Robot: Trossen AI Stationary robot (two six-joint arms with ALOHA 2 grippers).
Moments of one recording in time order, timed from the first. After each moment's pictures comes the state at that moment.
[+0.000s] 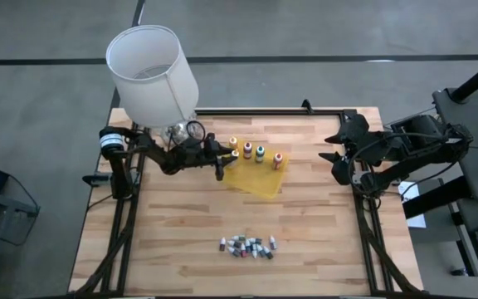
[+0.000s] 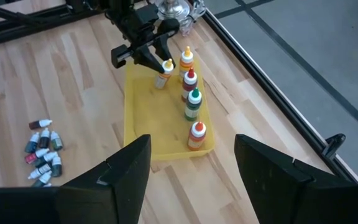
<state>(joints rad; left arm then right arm) 0.34 1.80 0.49 1.17 0.10 -0.08 0.28 1.11 1.62 -1.37 0.52 0.58</state>
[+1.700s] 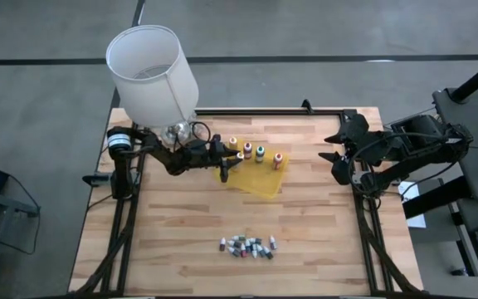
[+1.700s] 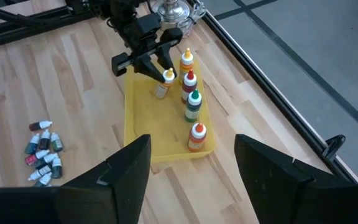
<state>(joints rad) 0.31 1.87 0.55 1.19 0.11 -0.10 0.28 1.11 1.62 -1.37 0.53 0.58</state>
